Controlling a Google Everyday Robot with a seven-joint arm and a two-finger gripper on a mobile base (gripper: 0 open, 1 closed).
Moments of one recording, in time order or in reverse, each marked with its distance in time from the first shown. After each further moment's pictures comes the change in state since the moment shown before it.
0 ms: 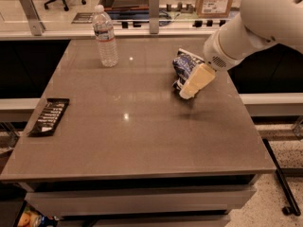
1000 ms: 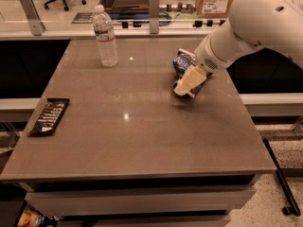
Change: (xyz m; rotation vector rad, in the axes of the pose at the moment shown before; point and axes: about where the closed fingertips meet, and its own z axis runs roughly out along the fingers) arm -0.006 -0.003 0.028 -0.013 -0.017 0.005
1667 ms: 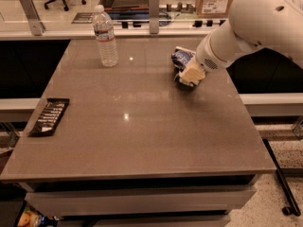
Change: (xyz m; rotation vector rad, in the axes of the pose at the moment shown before) arm -0.002 0.001 -0.001 0.000 0.000 -0.004
